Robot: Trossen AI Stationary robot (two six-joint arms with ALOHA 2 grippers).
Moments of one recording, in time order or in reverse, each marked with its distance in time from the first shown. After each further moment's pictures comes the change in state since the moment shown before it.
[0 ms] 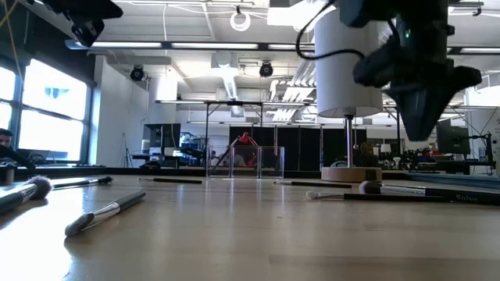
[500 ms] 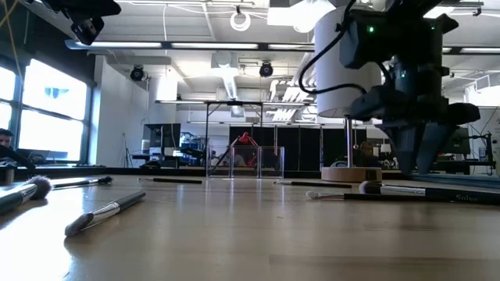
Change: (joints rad) left arm 0.000 -0.018 0.000 -0.002 0.018 0.017; right arm -0.100 0.002 -0.179 0.225 -0.035 -0.029
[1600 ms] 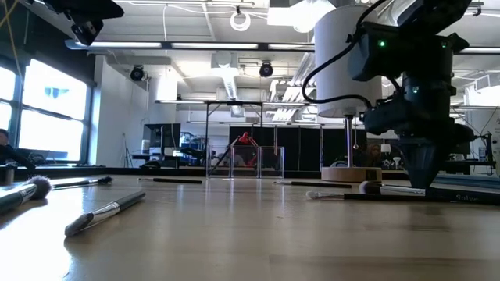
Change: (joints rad) left arm 0.000 0.011 0.001 0.002 -0.059 -0.003; right arm 0.014 0.003 -0.124 0.220 -0.045 -0.198
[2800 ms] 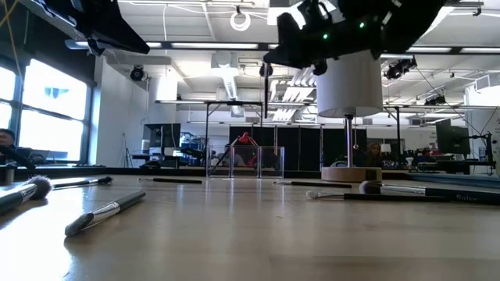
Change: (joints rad) left arm 0.000 0.248 0.001 0.062 -0.287 0.002; right arm -0.277 0.008 0.042 1.470 0.339 -1.163
